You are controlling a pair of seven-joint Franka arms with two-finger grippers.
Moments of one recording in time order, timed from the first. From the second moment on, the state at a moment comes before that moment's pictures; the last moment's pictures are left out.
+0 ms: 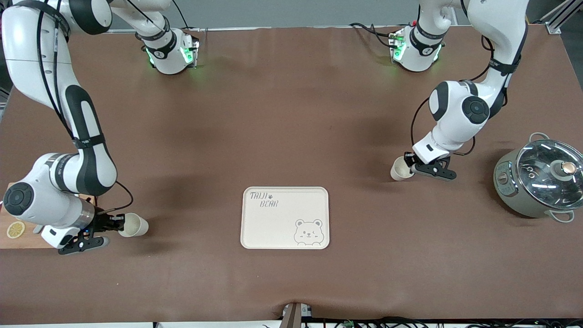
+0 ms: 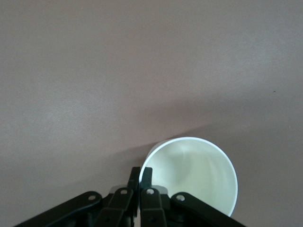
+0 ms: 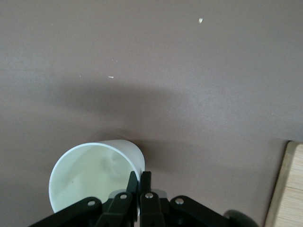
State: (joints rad) left arm -0.23 0.24 0.03 -2.35 -0.17 2.72 0.21; right arm -0.08 0.73 0.00 -1.46 0.07 2.24 -0.33
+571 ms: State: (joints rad) left arm -0.23 0.27 0.02 -2.35 -0.17 2.77 0.21; right arm -0.09 0.75 0.00 -1.47 0.11 2.23 -0.33
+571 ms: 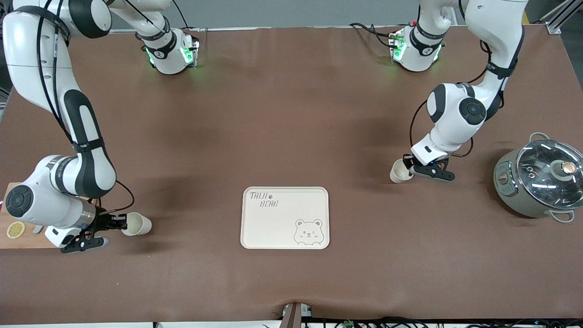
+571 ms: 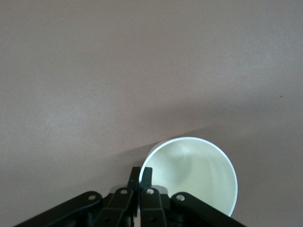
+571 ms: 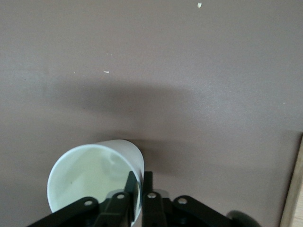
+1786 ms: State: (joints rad) left arm -0.21 0.12 0.02 -2.23 -0.18 2.36 0.17; right arm -0.09 0.72 0.00 -1.43 0.11 2.21 -0.33
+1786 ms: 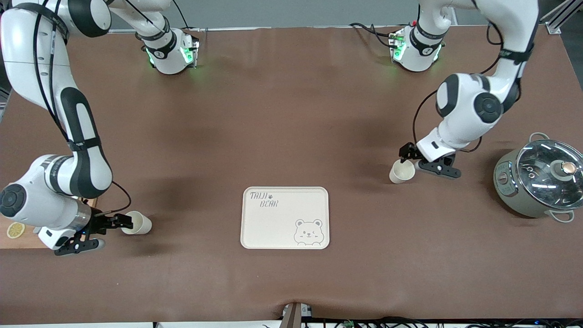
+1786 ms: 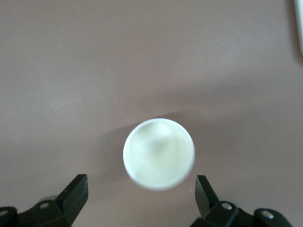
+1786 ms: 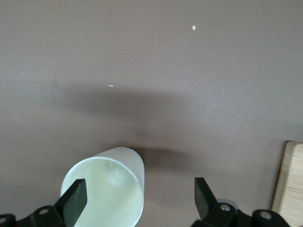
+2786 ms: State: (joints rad) left arm -0.21 0.15 0.02 -1.59 -0.08 1.72 -0.08; right arm -0.13 0.34 -0.01 -1.43 0.11 1.75 -0.33
